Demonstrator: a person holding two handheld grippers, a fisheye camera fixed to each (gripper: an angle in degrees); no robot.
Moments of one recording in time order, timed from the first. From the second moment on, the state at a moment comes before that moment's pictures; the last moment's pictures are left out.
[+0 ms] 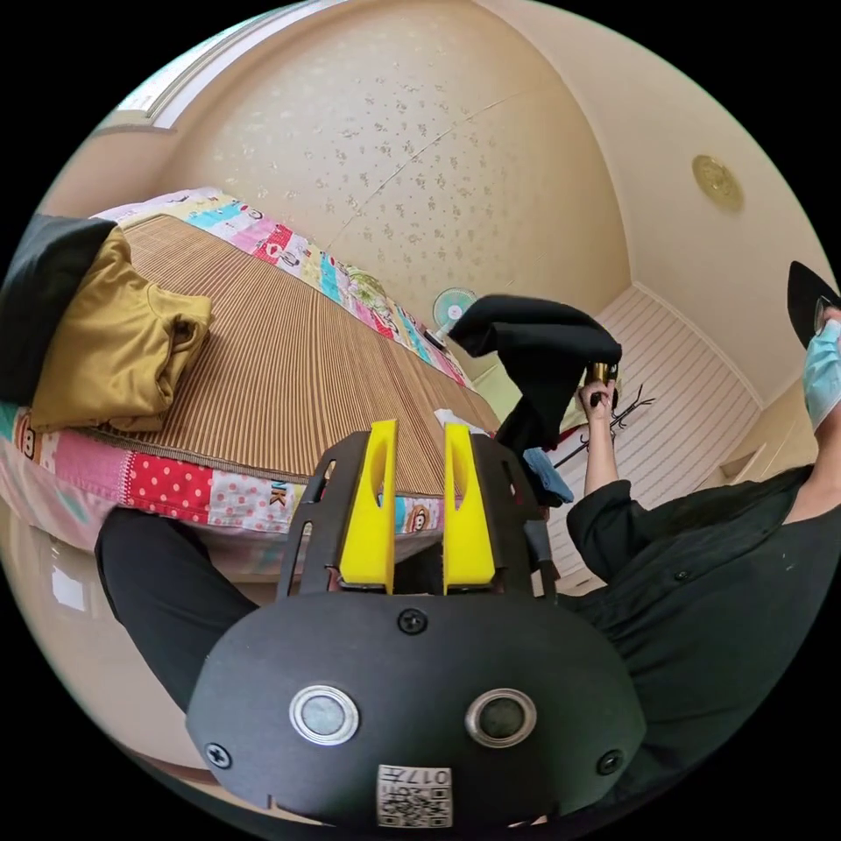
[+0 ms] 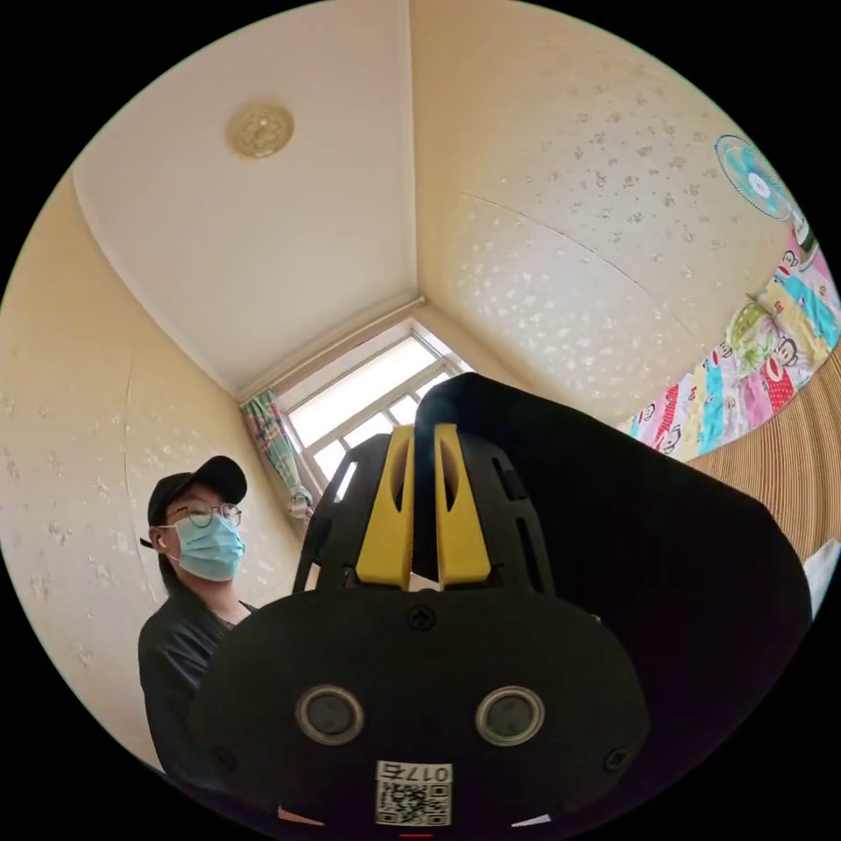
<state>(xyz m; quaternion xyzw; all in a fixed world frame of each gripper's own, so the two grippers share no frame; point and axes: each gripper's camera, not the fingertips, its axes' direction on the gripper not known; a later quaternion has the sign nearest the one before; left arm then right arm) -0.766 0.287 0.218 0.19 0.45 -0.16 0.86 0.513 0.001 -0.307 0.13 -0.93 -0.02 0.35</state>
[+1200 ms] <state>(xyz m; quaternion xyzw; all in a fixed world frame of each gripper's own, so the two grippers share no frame) -0.479 0.075 0.413 -0.12 0.73 -0.09 0.67 0.561 0.250 -0.217 -0.17 -0.74 -0.34 0.56</state>
